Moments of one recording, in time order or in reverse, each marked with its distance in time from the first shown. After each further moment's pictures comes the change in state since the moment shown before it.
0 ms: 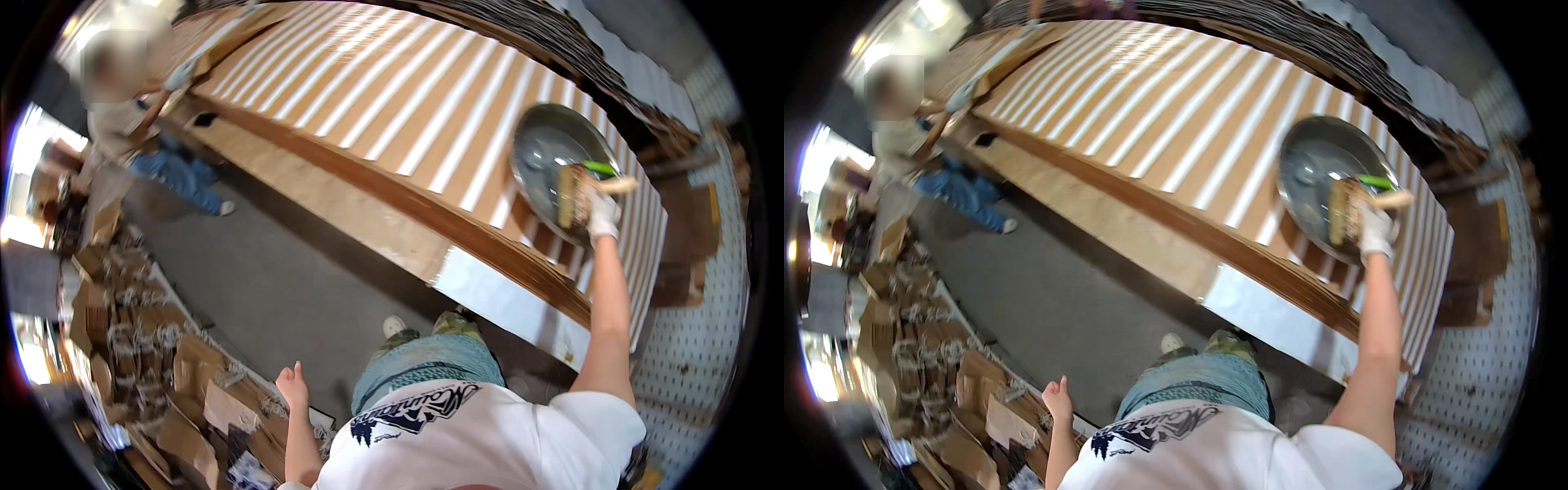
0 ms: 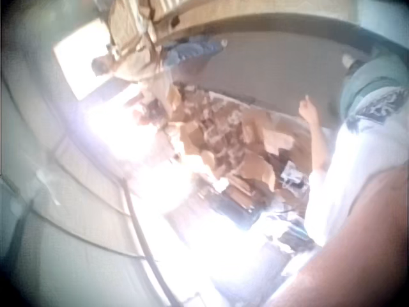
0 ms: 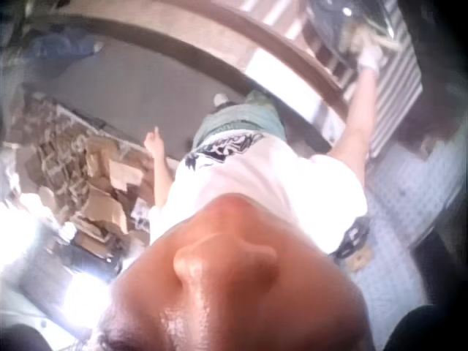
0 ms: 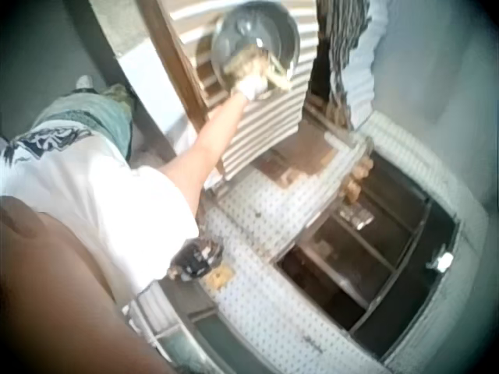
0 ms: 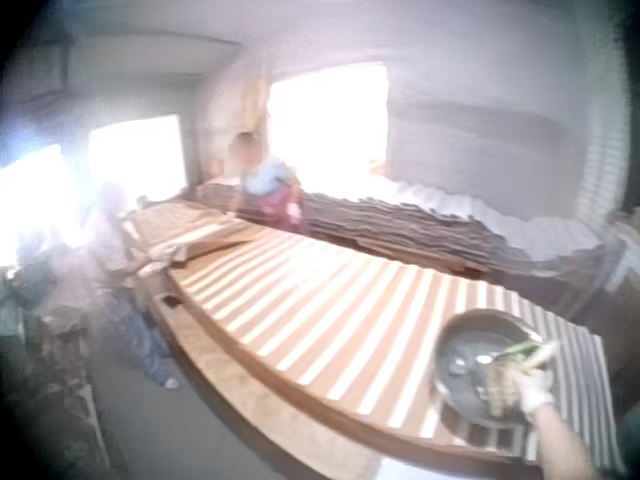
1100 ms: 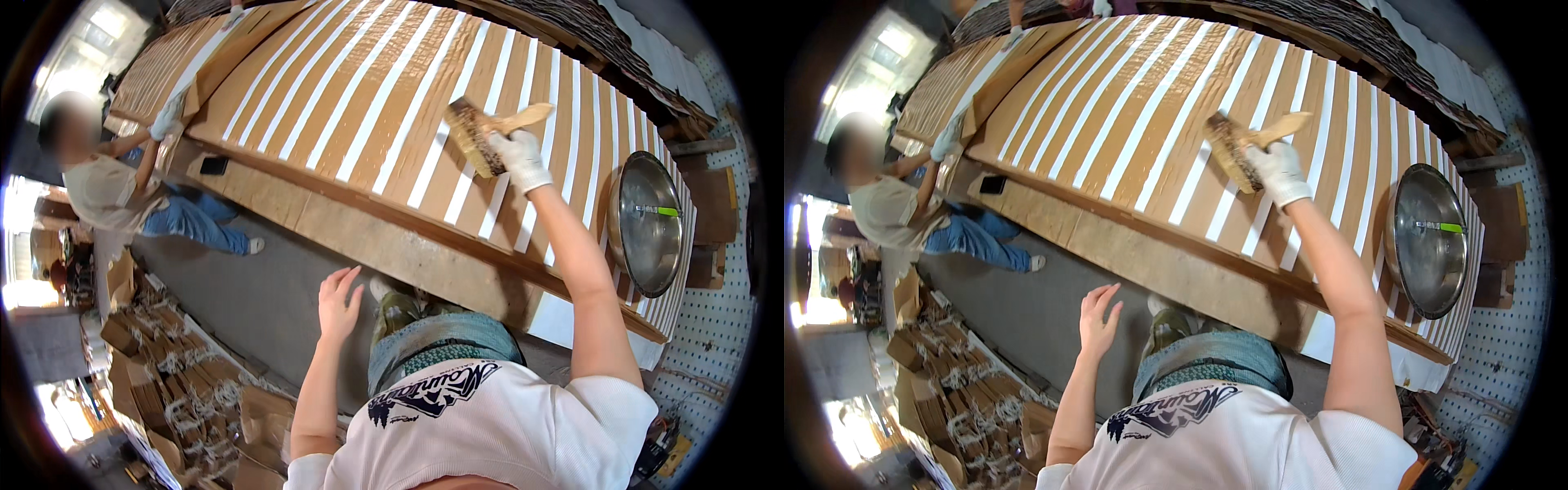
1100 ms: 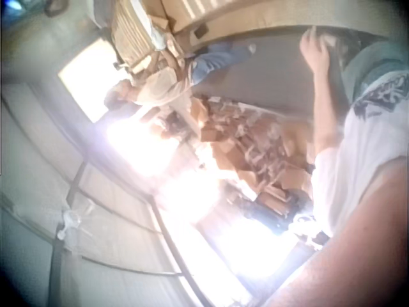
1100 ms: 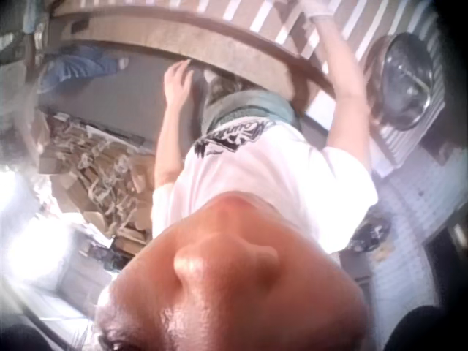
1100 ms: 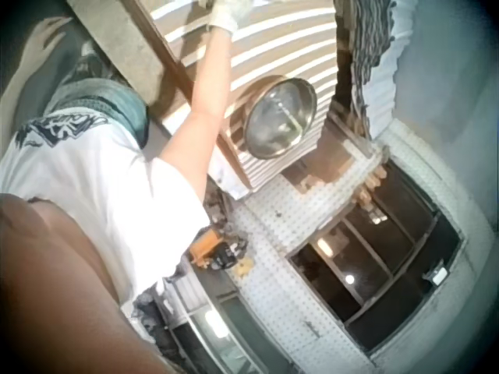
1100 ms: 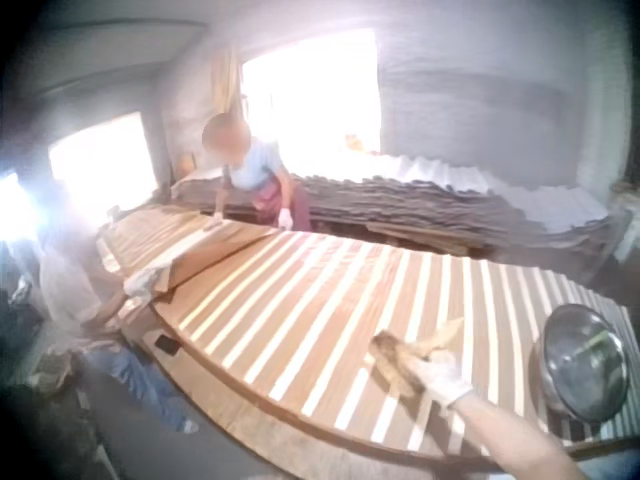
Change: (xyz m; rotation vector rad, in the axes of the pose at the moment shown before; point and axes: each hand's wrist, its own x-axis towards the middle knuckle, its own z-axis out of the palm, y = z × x) left_hand 0.356 0.339 0.079 0.359 -0.451 0.985; right_hand -0.100 -0.240 0.528 -0.123 -0.436 -0.250
